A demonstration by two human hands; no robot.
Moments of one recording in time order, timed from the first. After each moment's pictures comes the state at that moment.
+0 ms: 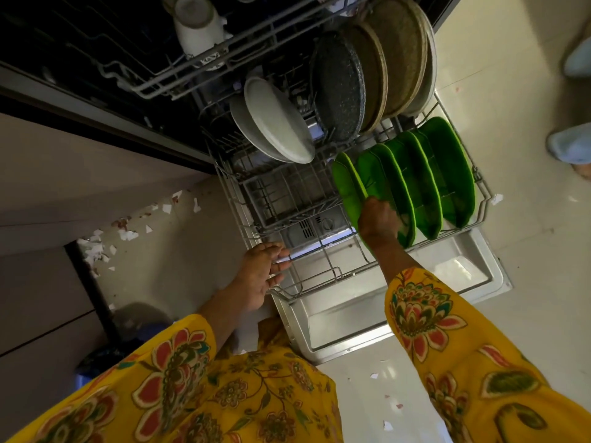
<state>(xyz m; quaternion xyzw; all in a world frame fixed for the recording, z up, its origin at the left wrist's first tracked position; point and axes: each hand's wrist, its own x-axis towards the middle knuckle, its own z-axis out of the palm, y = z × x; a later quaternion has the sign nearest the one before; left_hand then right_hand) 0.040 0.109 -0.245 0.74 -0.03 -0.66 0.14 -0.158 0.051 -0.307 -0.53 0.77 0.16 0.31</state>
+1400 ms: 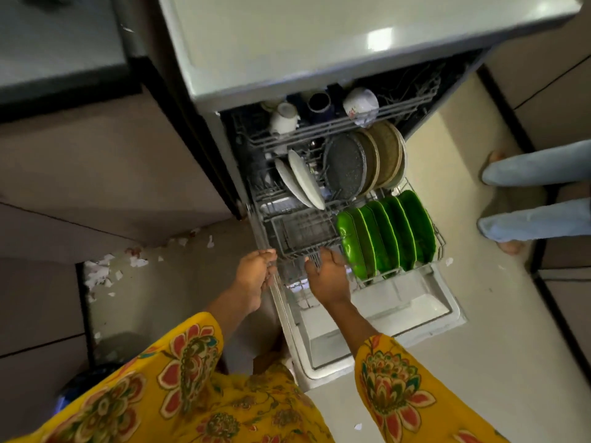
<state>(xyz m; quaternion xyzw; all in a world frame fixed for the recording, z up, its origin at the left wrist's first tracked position) 0.128 0.152 -0.120 0.70 -0.07 -0.65 0.29 -0.011 0.160 -0.148 -0.56 0.73 -0.06 0.40</state>
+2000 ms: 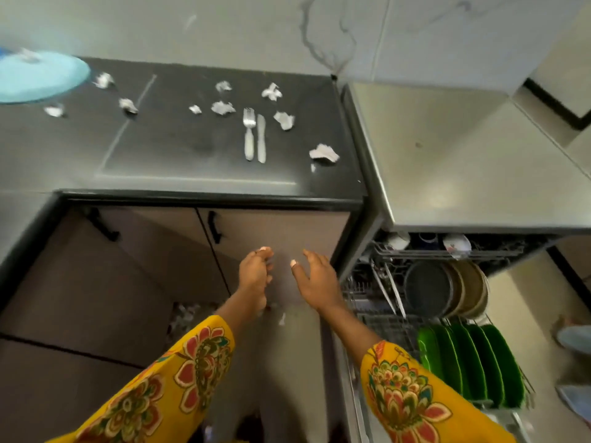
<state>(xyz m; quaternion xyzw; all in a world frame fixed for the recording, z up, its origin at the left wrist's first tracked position) 0.399 0.174 0.017 0.64 -0.06 -0.50 0.57 0.279 0.142 0.007 -0.76 0.54 -0.14 0.34</state>
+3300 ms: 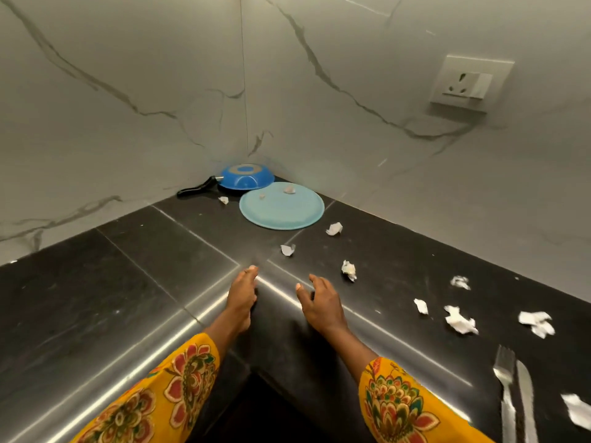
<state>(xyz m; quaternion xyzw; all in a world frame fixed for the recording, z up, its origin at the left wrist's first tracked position) 0.878 0.129 0.088 0.63 0.03 -0.23 0.74 0.789 0.005 0.079 -0.89 0.26 -0.11 0.36</state>
